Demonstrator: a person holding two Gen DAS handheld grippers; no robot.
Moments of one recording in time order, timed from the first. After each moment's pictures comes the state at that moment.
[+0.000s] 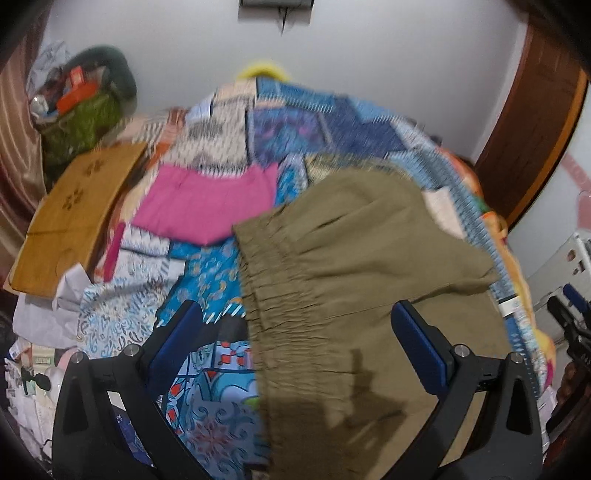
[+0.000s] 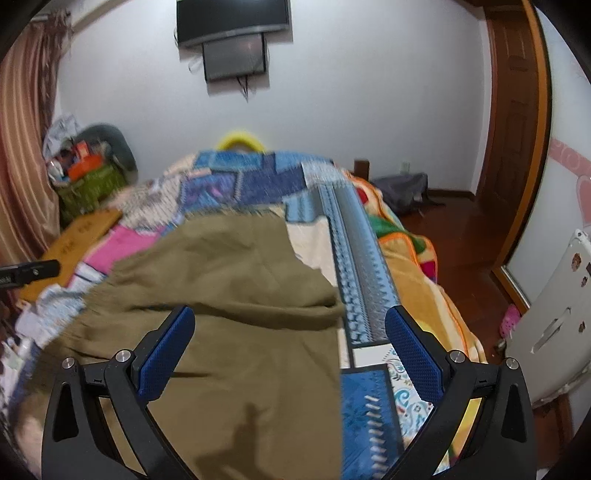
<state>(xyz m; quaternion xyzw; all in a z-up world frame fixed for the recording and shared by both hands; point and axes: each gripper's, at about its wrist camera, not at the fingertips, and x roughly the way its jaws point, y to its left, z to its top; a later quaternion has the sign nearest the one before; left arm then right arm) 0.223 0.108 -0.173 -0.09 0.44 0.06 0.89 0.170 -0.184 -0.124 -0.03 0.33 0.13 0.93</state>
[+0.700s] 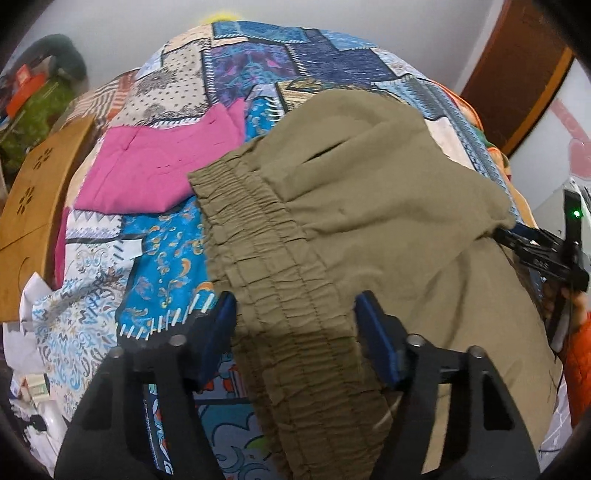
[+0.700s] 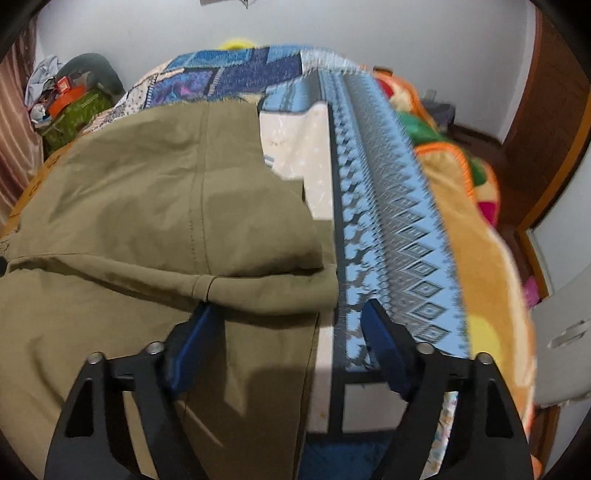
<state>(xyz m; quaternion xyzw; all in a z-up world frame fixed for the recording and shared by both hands) 0.264 0.111 -0.237 -0.06 0.52 -0.02 0.85 0.276 -0.187 -0.230 -0.05 0.48 0.17 0.86</state>
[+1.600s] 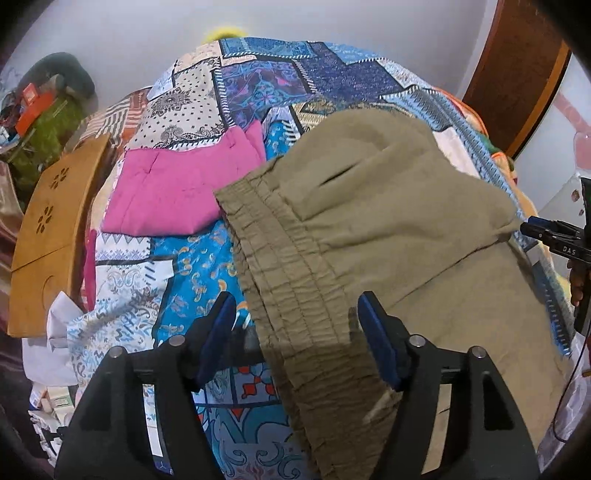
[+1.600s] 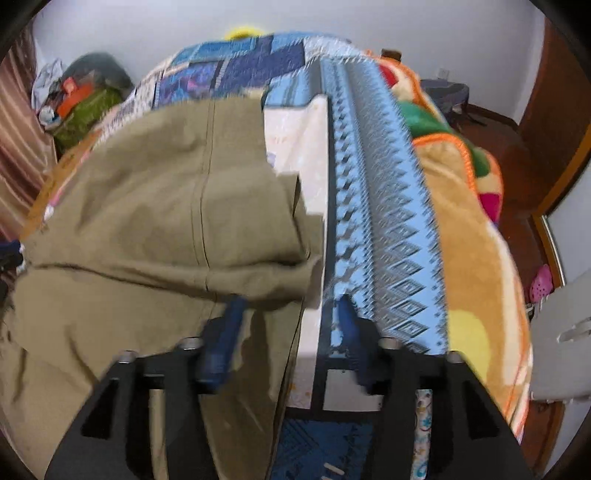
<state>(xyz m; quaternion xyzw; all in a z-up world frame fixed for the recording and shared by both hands) 0.268 0.125 -0.210 -0.03 0.51 0.00 0.86 0.280 -0.207 -0.198 -0.04 0.51 0.19 0.84</state>
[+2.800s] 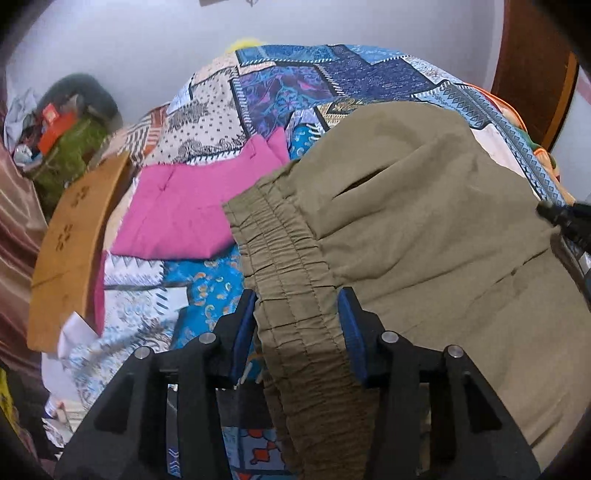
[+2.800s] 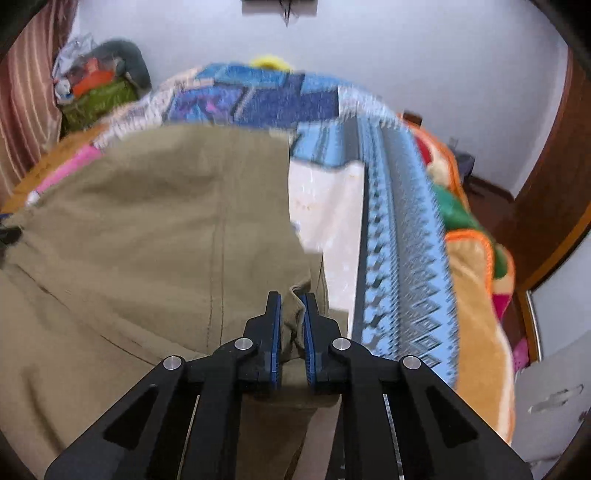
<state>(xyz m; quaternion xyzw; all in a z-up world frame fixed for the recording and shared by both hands) 0.294 0.123 -0.250 0.02 0.49 0.07 0.87 0.313 -0.155 -0.223 -0.13 0.43 0.20 0.87</state>
